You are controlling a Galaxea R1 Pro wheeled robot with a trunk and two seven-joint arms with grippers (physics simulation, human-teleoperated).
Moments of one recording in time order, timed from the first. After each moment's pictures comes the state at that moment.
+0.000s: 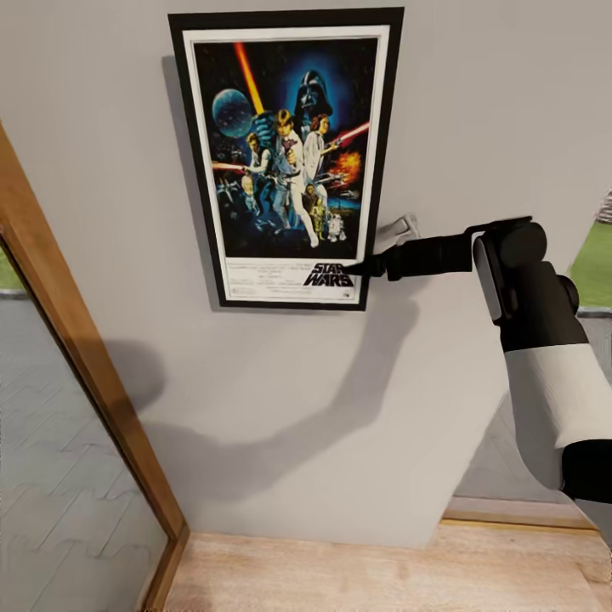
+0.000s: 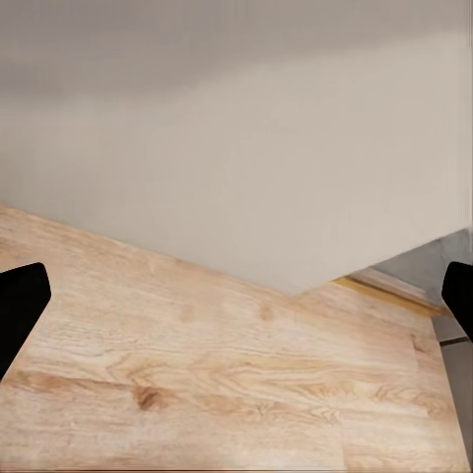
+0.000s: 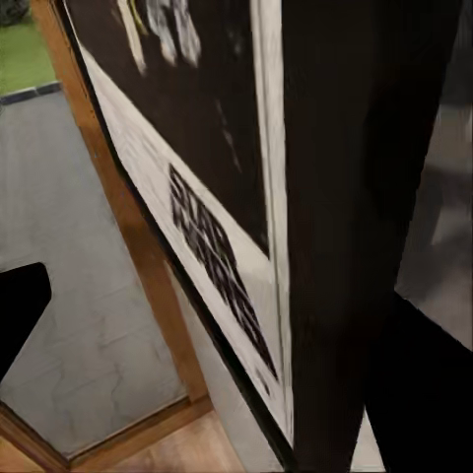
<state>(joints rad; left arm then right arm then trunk) -0.27 0.15 -0.27 -0.03 0.93 -0.50 -0.94 -1.29 -0.17 0.12 -1.21 0.06 1.00 1.22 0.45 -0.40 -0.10</state>
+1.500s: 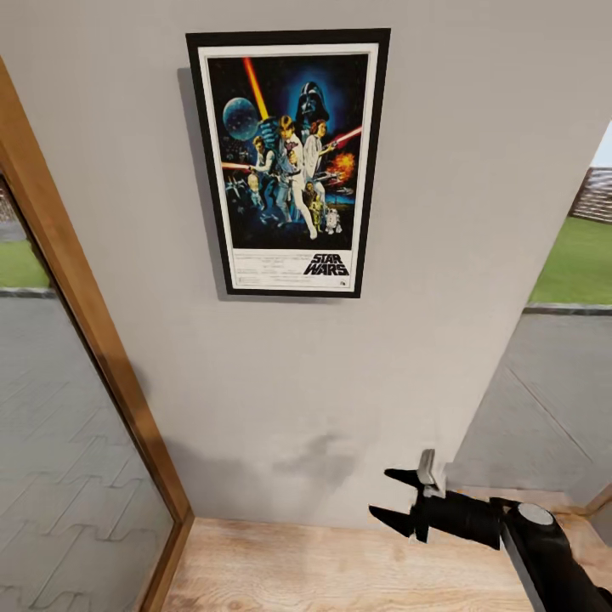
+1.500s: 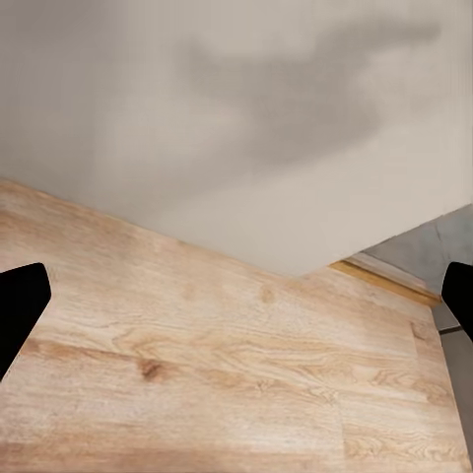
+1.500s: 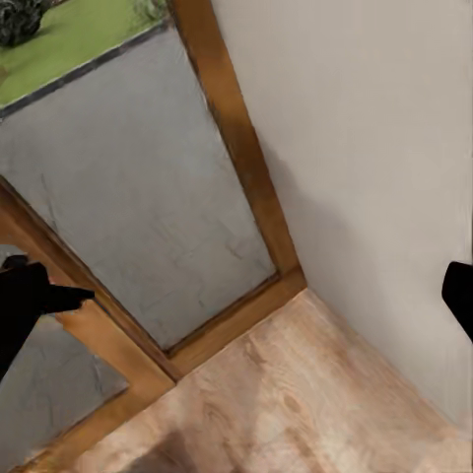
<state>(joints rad) -0.27 0.15 -0.26 -0.03 0.93 -0.50 -0.94 -0.22 -0.16 -0.13 -1.38 0.02 0.32 1.22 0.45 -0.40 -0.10</state>
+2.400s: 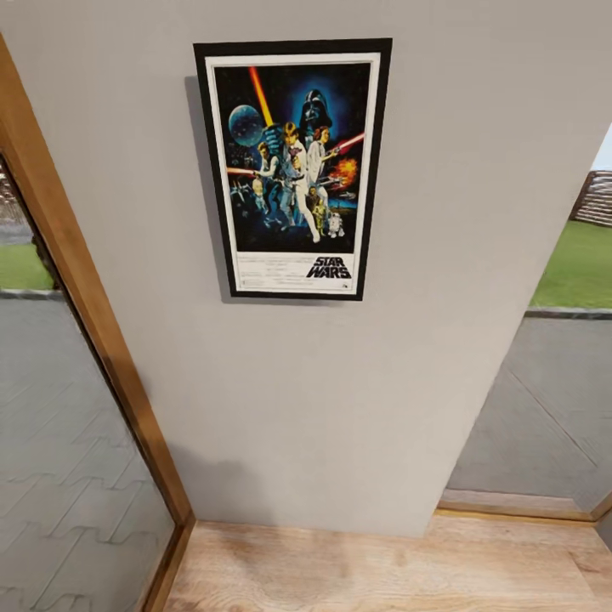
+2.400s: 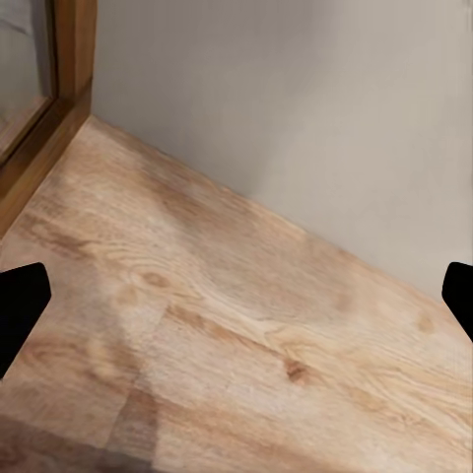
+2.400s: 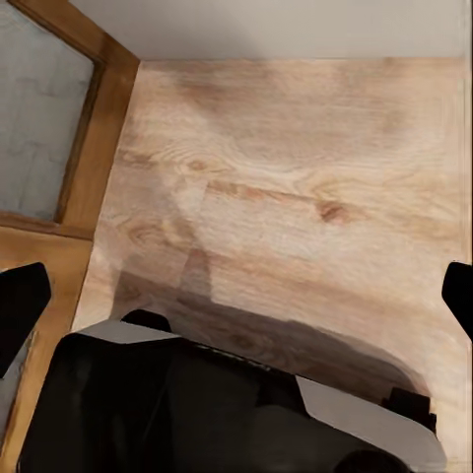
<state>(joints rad) -0.27 0.15 -0.27 -0.03 0.92 -0.51 -0.54 -0.16 -0.17 -0.19 -0.42 0.02 -0.06 0.75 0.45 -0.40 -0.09</state>
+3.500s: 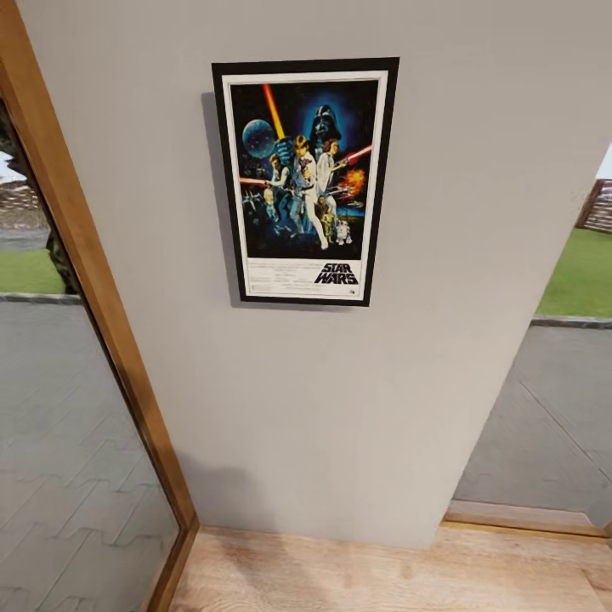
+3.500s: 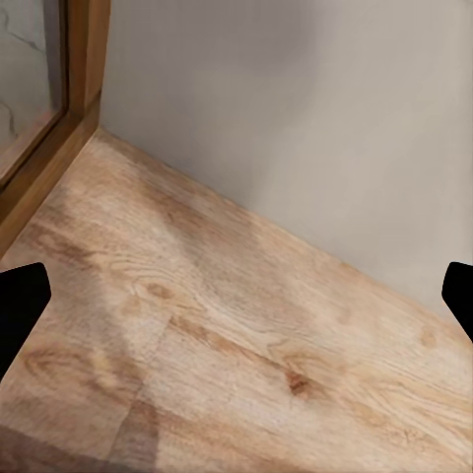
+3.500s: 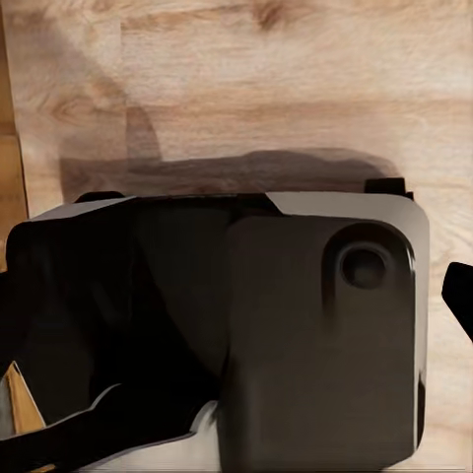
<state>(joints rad) -0.27 0.15 -0.28 -0.03 0.92 -0.51 -0.54 -0.16 -0.15 -0.19 -0.07 0.02 -0.06 0.53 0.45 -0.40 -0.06</state>
